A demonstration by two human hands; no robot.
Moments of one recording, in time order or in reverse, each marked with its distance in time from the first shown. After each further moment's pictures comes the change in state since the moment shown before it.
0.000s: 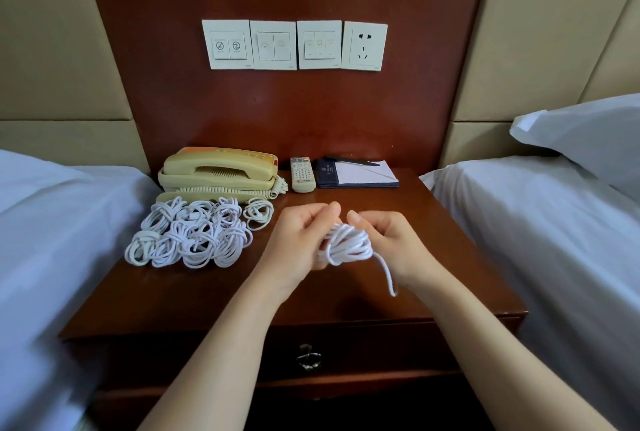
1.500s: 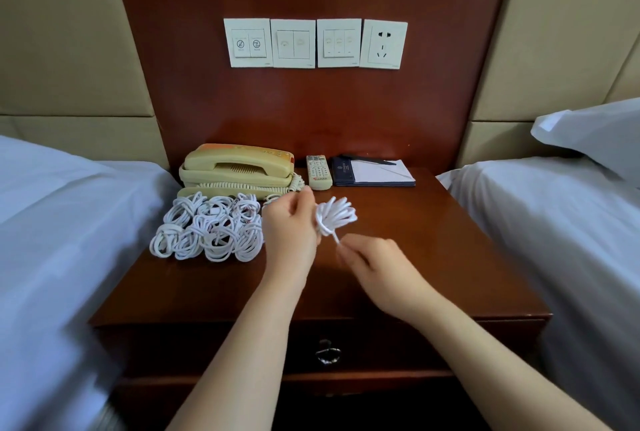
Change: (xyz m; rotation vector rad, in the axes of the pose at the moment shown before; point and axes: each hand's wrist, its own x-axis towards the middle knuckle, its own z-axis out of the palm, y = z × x) left_hand 0.012 -0.013 -0.014 0.065 0.534 0.028; right_hand -0.011 0.006 0.035 -0.576 -0.032 -0.090
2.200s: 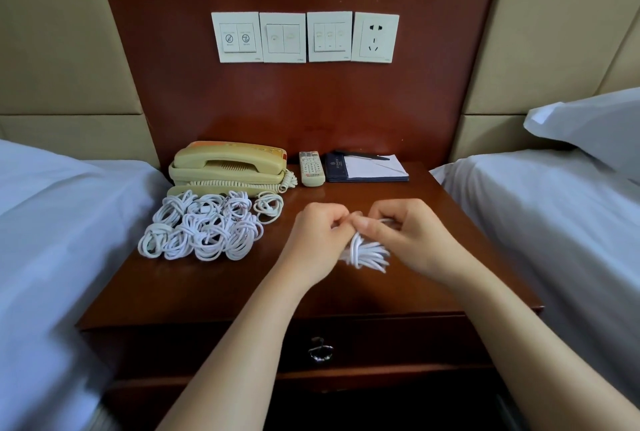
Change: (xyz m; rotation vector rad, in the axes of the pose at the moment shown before) left_hand -0.008 -0.001 0.009 0.354 -0.506 0.235; right_hand 0.008 0.004 -0.050 0.268 0.055 0.003
